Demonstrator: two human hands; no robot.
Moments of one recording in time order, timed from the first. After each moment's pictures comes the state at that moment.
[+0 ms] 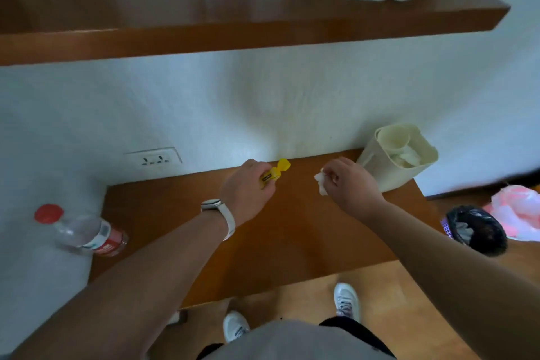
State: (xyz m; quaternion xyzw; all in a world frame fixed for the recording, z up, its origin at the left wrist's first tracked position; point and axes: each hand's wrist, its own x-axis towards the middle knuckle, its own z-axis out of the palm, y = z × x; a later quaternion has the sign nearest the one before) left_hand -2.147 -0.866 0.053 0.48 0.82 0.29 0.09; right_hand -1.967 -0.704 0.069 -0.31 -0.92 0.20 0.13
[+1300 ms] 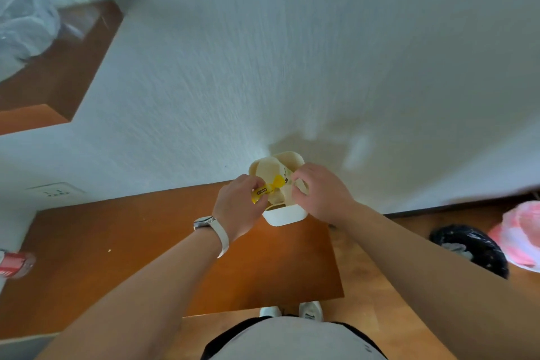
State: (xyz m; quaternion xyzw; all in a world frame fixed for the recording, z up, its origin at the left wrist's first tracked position) left_hand -1.944 -0.587 0.058 0.41 0.88 0.22 0.09; right_hand -1.812 -0.425 0.061 -0.18 -0.92 0.32 0.11
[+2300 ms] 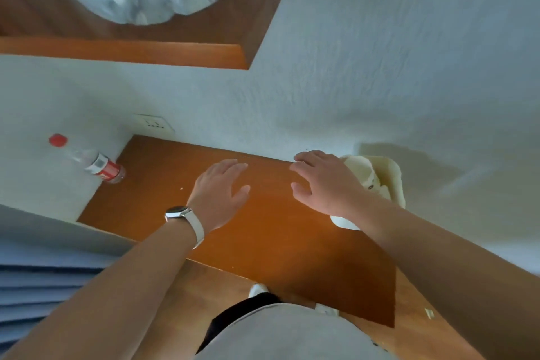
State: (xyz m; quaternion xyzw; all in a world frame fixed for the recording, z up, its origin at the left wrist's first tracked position) left_hand -2.004 -0.756 0.082 0.28 0.95 0.12 0.07; right_hand -1.925 -0.508 0.075 0.09 -0.99 0.14 0.04
